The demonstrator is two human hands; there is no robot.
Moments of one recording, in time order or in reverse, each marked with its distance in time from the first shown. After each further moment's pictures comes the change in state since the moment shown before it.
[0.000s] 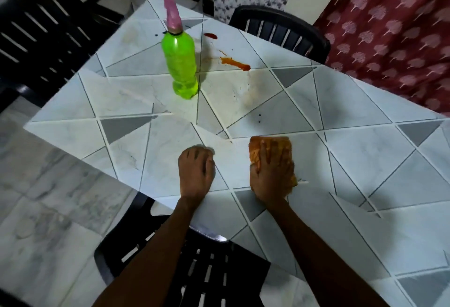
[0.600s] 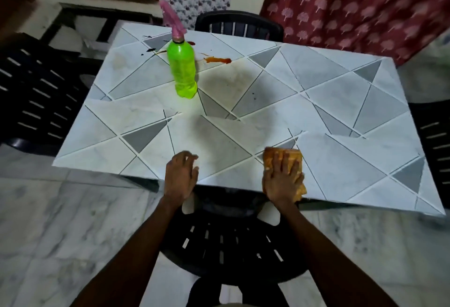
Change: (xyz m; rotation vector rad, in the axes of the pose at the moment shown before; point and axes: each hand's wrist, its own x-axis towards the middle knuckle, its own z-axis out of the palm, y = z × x) left_hand -0.028 -0.128 -0.106 0.081 -0.379 0.281; right_hand -0.153 -0.058 0.024 0.163 -0.116 0.475
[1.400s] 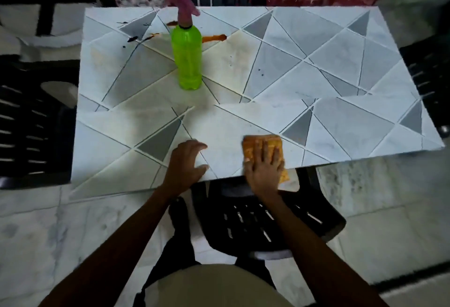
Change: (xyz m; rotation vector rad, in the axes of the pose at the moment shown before) left_hand 0.046 -0.113 -0.036 -0.245 -0.216 0.318; right_hand -0.067 -0.166 0.046 0.093 0.107 0.146
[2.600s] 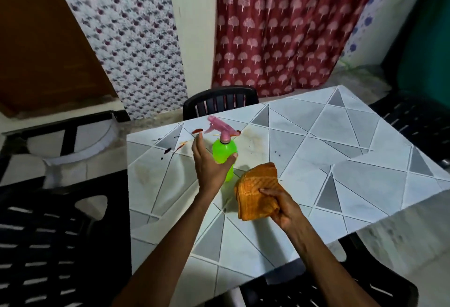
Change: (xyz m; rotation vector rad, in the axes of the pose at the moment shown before) left_hand 0.209 0.029 -0.175 -0.480 0.396 -0.157; right_hand 0.063 -0.164 -0.130 1.935 -0.358 0.405
